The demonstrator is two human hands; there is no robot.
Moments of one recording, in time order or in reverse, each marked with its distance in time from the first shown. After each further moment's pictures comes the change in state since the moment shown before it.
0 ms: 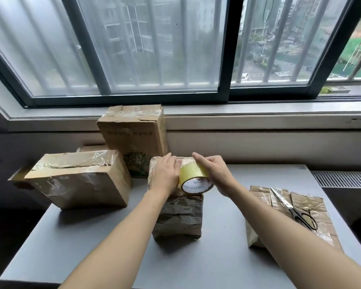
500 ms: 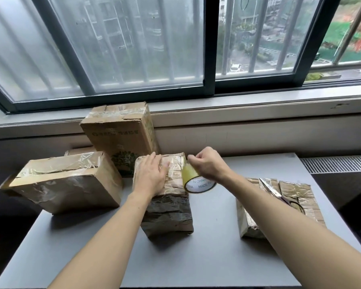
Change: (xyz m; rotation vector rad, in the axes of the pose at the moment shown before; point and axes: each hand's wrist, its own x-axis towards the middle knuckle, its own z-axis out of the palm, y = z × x) left_hand -0.006 -0.009 0.001 0.240 -0.099 -0.055; right_hand 0.001 -0.012 -0.032 -0.564 0.034 -0.028
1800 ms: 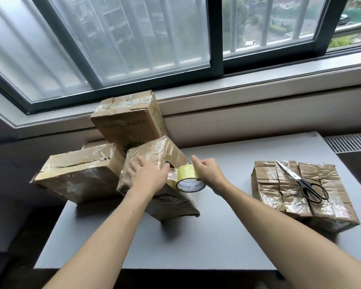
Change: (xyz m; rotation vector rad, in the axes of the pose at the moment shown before) left_hand -0.044 0.019 -0.050 0.068 -0.235 -0.487; right_hand -0.007 0.045 0.084 0.464 0.011 0.261
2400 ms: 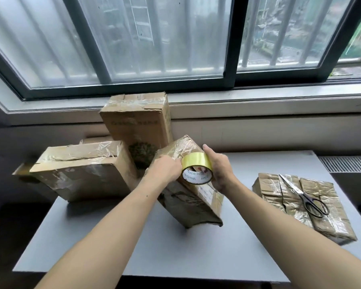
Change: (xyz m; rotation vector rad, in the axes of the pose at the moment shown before) left_hand 0.045 0.001 -0.002 -0.131 -0.110 0.129; right_hand -0.004 -0.048 0.015 0.546 0.036 0.086
